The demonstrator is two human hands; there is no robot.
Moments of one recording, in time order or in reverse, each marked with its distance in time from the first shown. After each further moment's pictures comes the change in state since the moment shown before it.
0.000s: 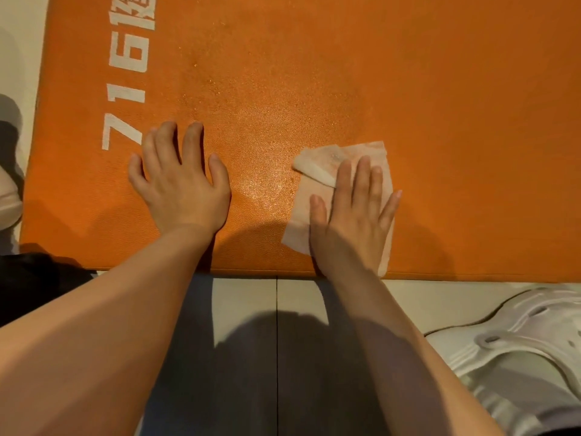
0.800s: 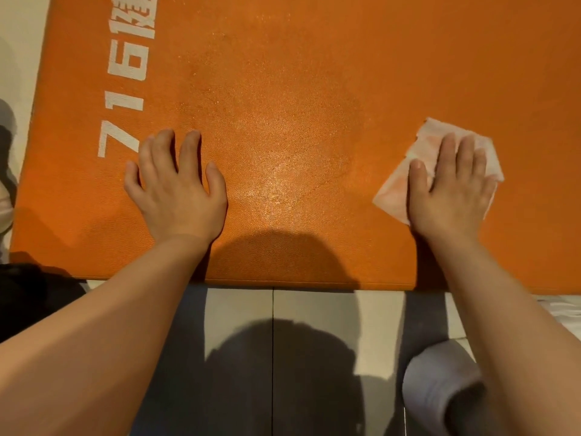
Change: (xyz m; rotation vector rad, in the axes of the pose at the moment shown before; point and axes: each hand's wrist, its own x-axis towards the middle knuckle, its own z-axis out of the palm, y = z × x) left_hand 0.002 0.000 0.001 -0.029 0.029 0.019; right_hand 0.079 0.107 -0.039 -0.061 -0.048 0.211
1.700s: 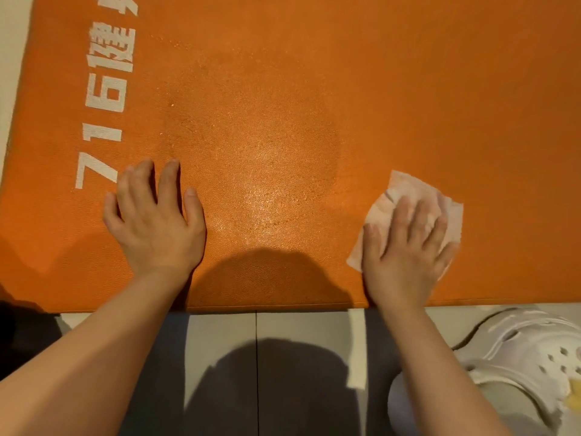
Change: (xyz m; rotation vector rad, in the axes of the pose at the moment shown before) left_hand -0.001 -0.001 0.003 -0.024 0.043 -0.008; right_hand -0.070 -0.012 0.011 -0.010 -0.028 0.058
